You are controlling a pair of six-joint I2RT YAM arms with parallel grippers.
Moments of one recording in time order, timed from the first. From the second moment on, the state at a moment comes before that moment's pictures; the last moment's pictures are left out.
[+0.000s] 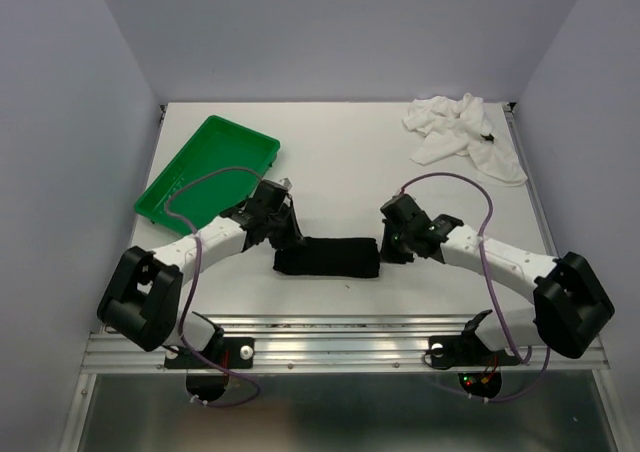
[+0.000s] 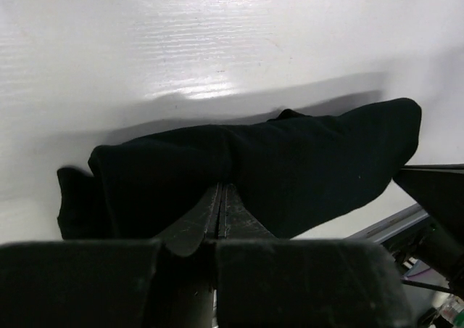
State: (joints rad) left arm -0.55 1.43 0.78 -0.28 0.19 -0.71; right arm 0.70 1.36 0.76 -0.49 0.06 0.81
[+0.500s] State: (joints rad) left arm -0.61 1.25 0.83 -0.39 0.15 -0.79; right arm 0.75 1.30 0.89 -0.38 -0.04 0.90
